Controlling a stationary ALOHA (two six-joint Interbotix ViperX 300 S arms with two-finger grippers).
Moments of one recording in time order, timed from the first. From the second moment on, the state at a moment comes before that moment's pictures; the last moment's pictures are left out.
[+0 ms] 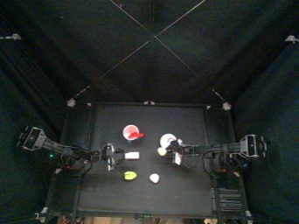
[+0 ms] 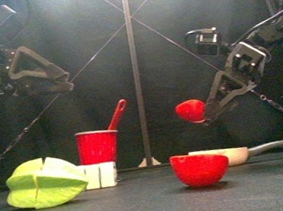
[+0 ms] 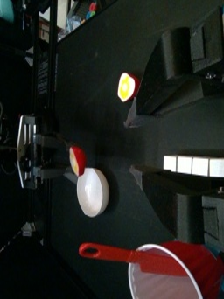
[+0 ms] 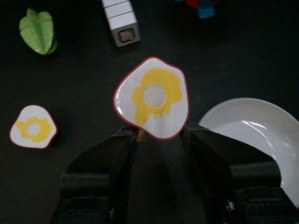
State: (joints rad) left arm -0.24 -0.43 1.22 -0.58 -0.70 0.44; right arm -0.19 -0.27 1.07 -0.08 -0.21 0.21
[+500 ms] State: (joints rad) left arm -0.24 -0.42 1.22 -0.58 -0.70 0.44; right arm -0.29 -0.29 1.15 -0.02 -0.32 0.21
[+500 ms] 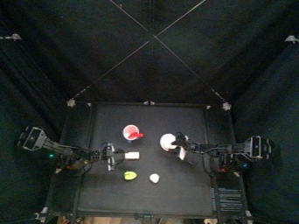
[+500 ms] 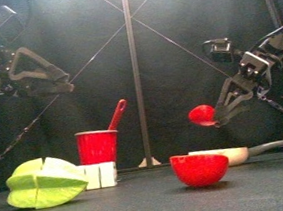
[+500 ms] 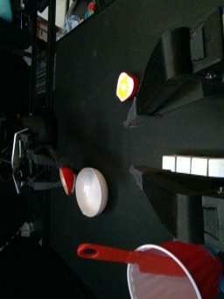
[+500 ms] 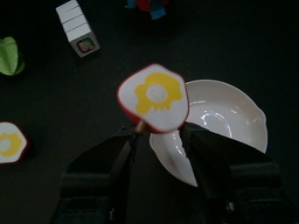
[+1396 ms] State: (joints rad) left arm -0.23 -0.42 1.22 -0.58 -0.70 0.44; right arm -0.31 -0.24 1.15 0.00 -0.32 0.20
